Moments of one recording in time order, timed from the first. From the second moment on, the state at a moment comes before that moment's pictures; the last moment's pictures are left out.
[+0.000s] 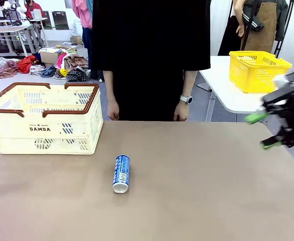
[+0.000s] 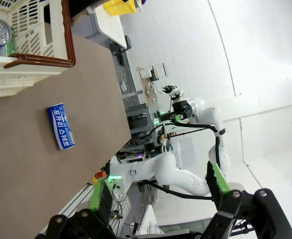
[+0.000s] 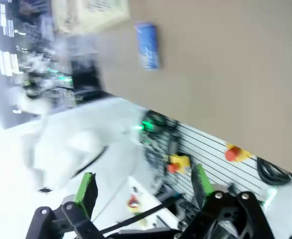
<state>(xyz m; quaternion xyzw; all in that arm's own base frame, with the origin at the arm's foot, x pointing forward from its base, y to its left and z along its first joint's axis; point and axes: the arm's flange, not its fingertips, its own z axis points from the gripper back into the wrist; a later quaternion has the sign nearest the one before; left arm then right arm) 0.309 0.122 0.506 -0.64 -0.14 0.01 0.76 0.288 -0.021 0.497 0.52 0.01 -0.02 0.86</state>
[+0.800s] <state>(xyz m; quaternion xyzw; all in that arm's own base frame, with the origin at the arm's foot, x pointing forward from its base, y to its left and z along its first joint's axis) 0.309 0.122 0.506 -0.64 -0.14 0.01 0.76 0.262 -0.121 0.451 0.65 -0.07 0.00 0.76</state>
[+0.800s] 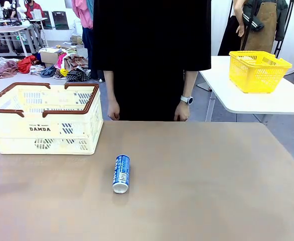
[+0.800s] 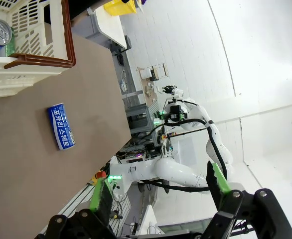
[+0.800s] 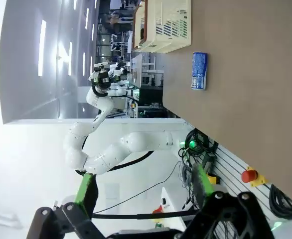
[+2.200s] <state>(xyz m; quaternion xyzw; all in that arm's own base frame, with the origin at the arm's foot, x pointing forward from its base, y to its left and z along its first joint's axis) 0.319 -0.035 0.527 -0.46 -0.03 -0.09 0.88 0.259 -0.120 0.455 0.65 -0.07 0.00 0.76</state>
